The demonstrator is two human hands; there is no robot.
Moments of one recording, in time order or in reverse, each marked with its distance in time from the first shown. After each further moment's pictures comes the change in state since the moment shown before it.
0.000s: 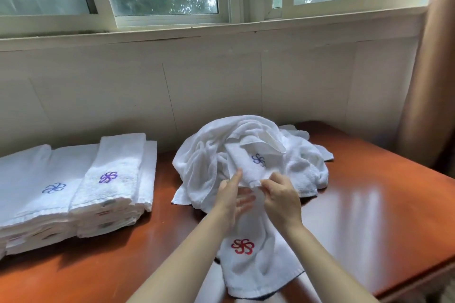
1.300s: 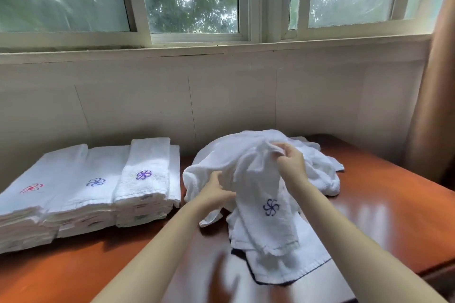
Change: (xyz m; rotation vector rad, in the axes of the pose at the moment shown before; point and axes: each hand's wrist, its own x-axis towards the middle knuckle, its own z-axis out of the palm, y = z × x) left_hand -0.056 0.063 -0.093 0.810 -0.014 0.149; right_hand 0.064 -0.081 -0.030 0.577 -0.072 0.571
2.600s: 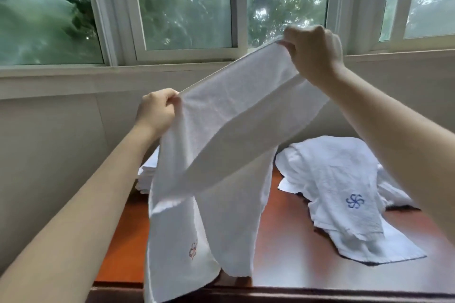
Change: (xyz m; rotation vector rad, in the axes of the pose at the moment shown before) left_hand -0.242 0.004 -0.285 0.459 1.076 0.437; right_hand -0.099 -0.276 0.087 -0.698 0.188 -1.259
